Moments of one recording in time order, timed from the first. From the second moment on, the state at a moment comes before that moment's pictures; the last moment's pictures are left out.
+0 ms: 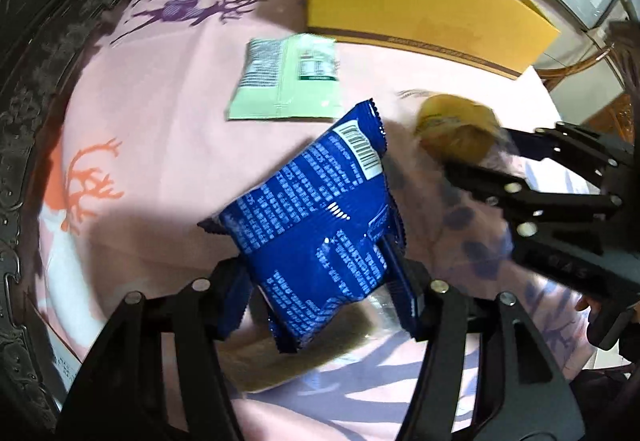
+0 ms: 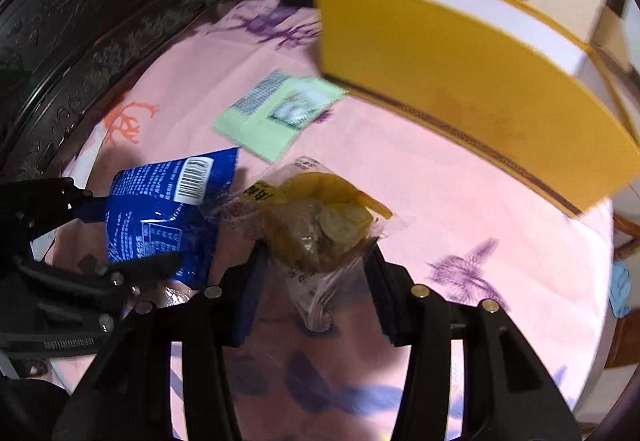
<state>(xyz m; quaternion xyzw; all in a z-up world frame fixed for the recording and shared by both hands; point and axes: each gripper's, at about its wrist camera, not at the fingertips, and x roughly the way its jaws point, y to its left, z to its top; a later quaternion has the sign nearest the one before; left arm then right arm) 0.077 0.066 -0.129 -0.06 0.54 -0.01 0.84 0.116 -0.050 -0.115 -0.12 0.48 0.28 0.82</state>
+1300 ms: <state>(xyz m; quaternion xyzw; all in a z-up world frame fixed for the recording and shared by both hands) 0.304 0.006 0.008 -0.08 0.44 0.02 0.89 0.276 -0.163 0.025 0.00 0.38 0.13 0.92</state>
